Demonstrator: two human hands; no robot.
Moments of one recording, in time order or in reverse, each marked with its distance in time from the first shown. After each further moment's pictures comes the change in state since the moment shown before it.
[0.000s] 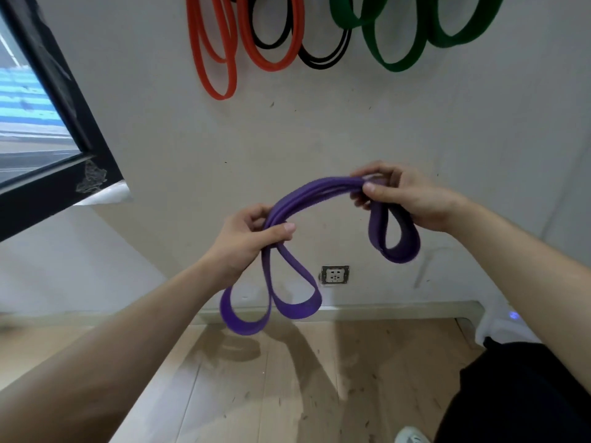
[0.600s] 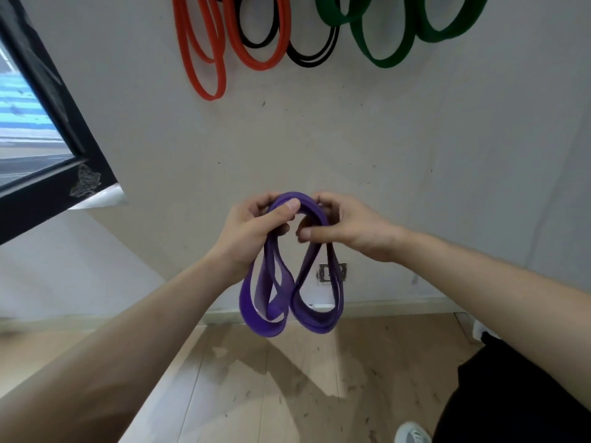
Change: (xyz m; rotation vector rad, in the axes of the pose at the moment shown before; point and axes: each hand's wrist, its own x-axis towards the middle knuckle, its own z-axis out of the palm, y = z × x) left_hand 0.001 0.022 0.029 -0.093 0.038 0.057; right_hand -0.006 0.007 0.084 -0.028 -0.106 -0.008
